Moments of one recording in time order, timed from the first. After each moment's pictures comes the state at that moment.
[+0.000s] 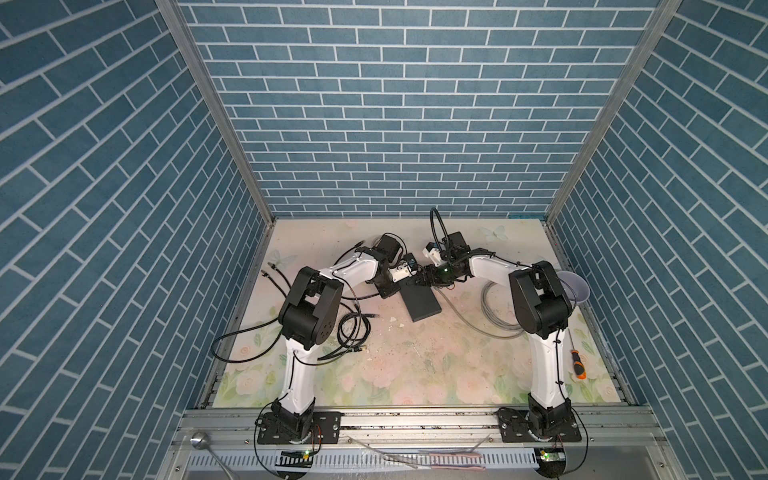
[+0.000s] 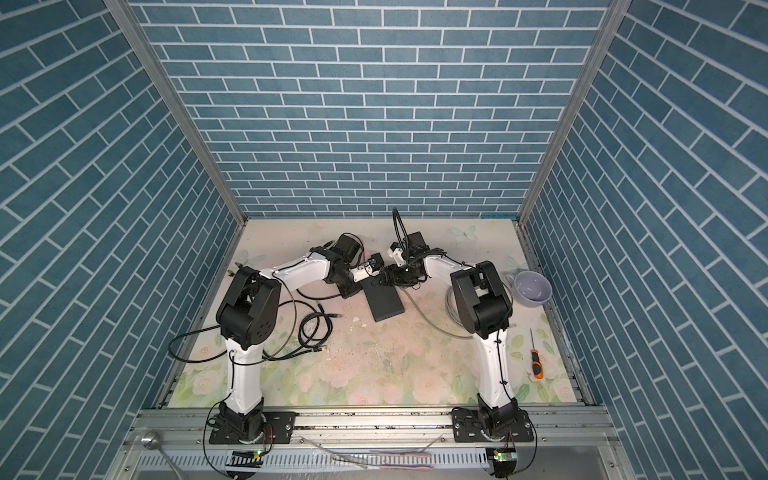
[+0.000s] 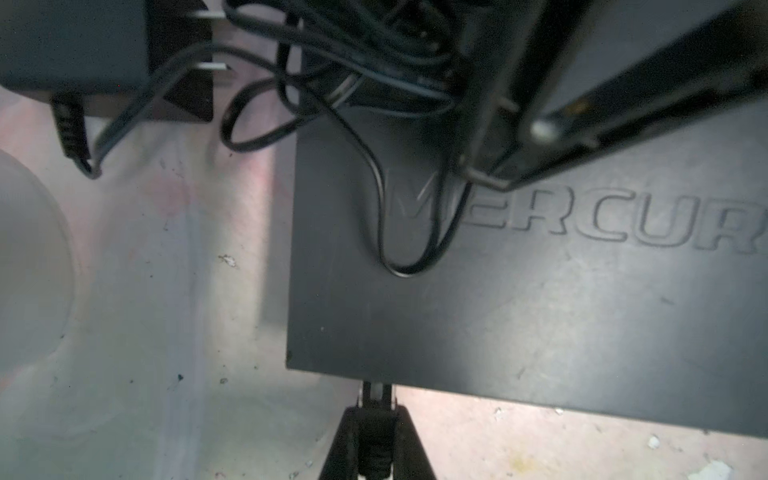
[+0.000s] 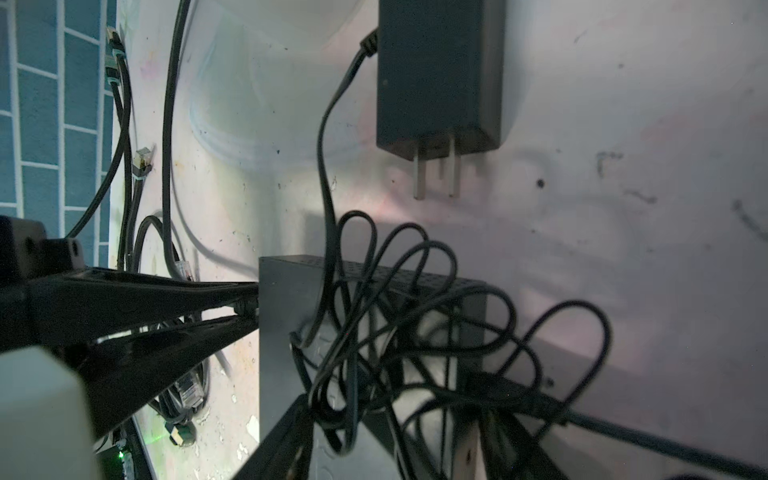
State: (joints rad) left arm -0.50 2.08 1.51 -0.67 0.13 0.61; right arm 0.49 2.15 1.50 -0.43 -0.60 0.21
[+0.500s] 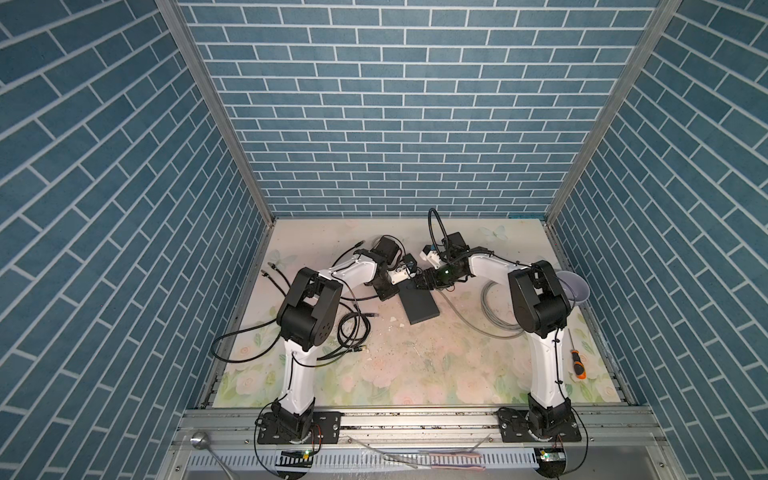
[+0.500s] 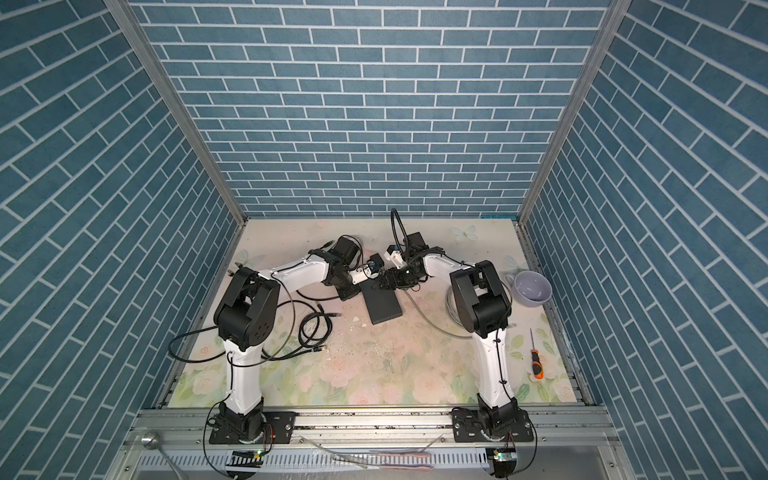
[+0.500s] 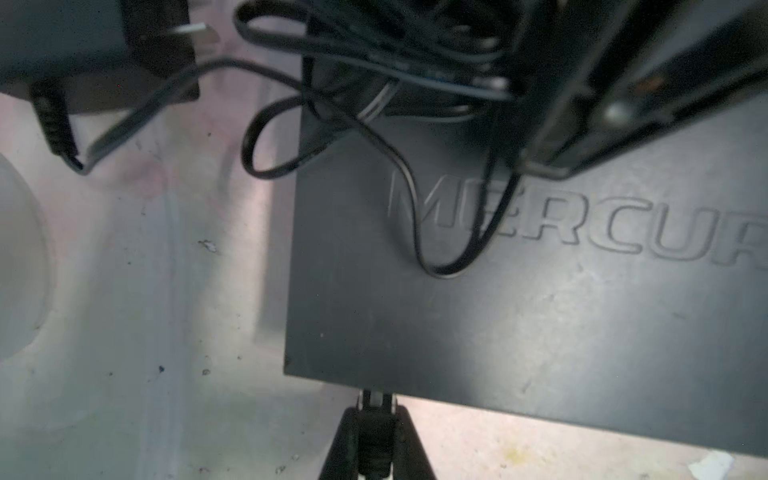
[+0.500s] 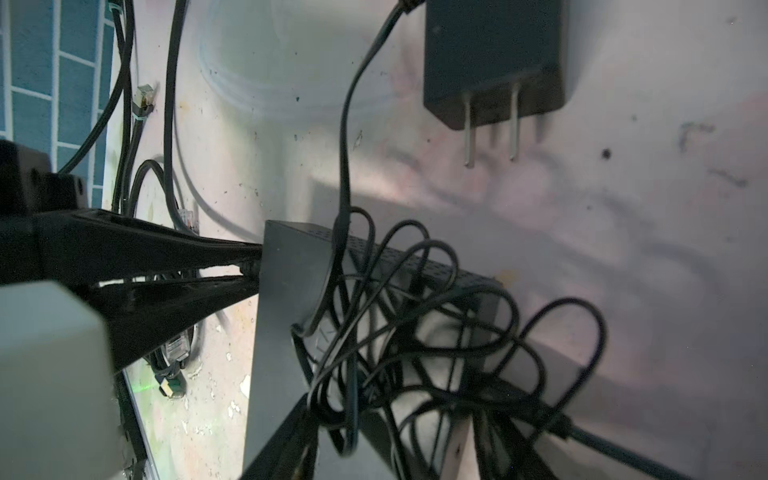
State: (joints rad) left arm -0.50 2.06 1.46 -0.64 0.13 0.61; right arm 0.49 2.16 1.52 -0.50 -0.66 0.08
